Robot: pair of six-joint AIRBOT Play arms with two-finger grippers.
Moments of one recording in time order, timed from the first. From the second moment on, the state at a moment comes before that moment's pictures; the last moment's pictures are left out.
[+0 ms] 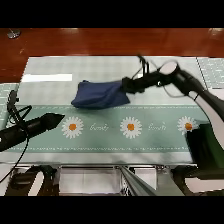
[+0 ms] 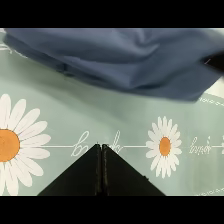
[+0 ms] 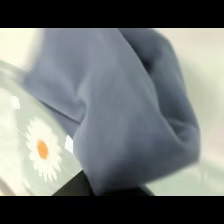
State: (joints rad) left arm 0.11 -0.41 0.39 0.78 -0.98 -1.45; right arm 0.30 -1.57 1.37 -0.75 1.04 1.42
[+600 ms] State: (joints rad) left arm 0.11 -0.41 0.39 0.78 -0.98 -1.45; right arm -0.09 -1.46 2.04 -1.19 1.56 1.66
